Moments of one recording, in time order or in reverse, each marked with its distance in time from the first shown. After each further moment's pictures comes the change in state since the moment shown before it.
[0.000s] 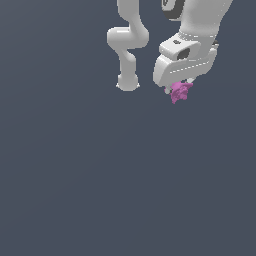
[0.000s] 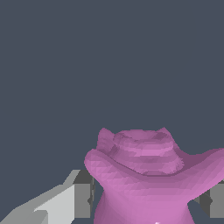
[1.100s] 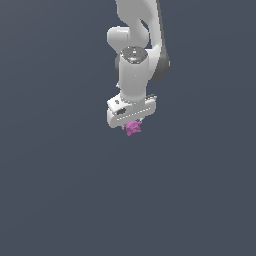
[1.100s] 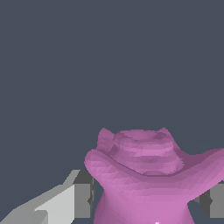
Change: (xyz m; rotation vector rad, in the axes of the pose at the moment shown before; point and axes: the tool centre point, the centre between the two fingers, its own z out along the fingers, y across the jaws) arm -0.049 0.146 0.169 -0.001 -0.001 0.001
